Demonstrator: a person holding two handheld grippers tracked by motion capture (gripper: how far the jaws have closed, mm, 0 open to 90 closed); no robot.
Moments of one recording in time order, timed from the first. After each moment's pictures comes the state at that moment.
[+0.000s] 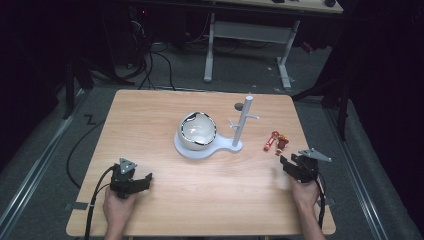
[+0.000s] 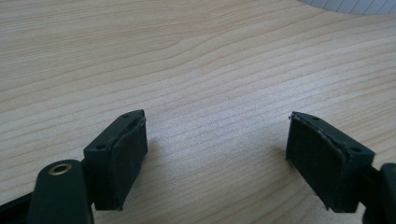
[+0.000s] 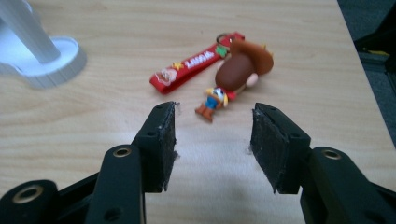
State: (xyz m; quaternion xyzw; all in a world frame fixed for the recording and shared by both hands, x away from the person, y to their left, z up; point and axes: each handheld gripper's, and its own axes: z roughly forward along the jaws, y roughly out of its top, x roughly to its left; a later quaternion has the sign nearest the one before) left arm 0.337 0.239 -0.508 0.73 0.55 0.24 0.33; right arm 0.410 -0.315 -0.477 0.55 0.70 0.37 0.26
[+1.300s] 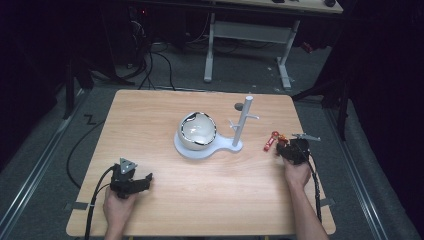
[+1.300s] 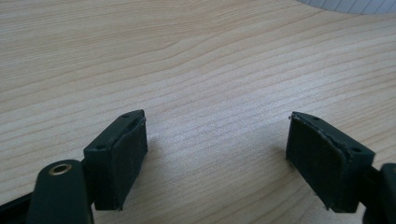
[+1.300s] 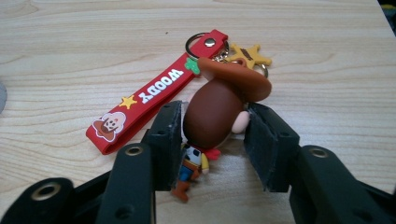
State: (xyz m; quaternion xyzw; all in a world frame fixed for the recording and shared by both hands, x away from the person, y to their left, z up) left arm 0.336 0.239 -0.509 0.73 0.55 0.24 0.33; right arm 0.483 -0.311 -0.496 0.61 0.69 0.33 0.22
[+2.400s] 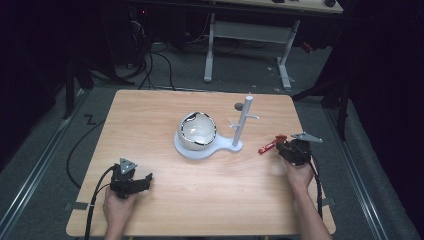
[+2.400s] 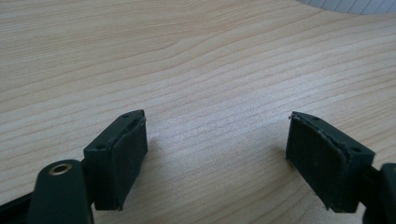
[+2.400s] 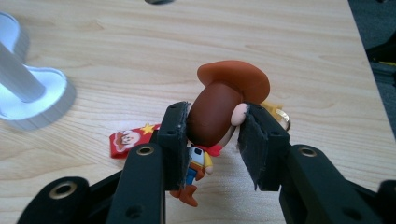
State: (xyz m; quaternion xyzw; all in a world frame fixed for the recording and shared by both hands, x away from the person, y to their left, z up) left arm 0.336 0.239 -0.508 0.73 0.55 0.24 0.33; right arm 0.460 -0.302 -0.467 0.54 0.72 0.36 0.25
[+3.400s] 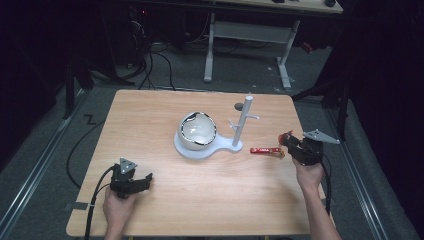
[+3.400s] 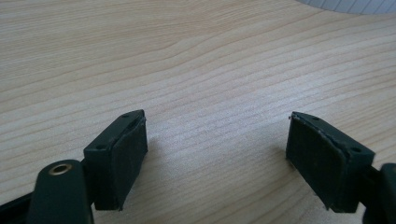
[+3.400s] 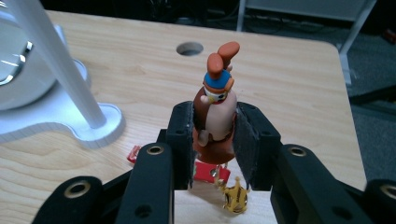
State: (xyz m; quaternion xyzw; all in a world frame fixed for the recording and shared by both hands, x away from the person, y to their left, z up) left arm 0.336 0.239 -0.508 0.73 0.55 0.24 0.33; right arm 0.433 -0.311 -0.420 0.49 0.72 0.42 0.27
